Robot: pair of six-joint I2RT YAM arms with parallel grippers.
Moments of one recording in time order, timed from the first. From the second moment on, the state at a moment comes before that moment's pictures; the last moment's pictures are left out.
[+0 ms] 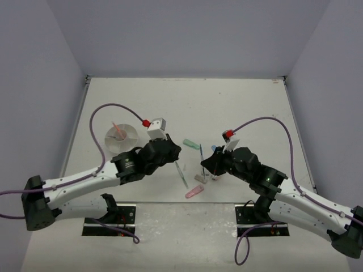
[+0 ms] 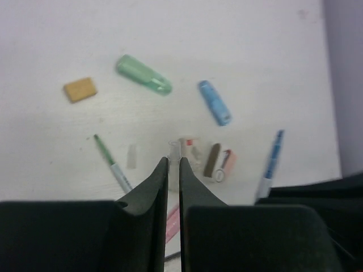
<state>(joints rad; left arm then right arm) -1.07 1.12 0.84 -0.32 -0.51 -0.94 0.93 0.74 0.57 -0.27 0.08 0.69</state>
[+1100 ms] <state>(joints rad) -1.07 0.78 0.48 0.62 -0.19 -0.60 1.00 0.70 0.48 0.19 -0.26 0.72</state>
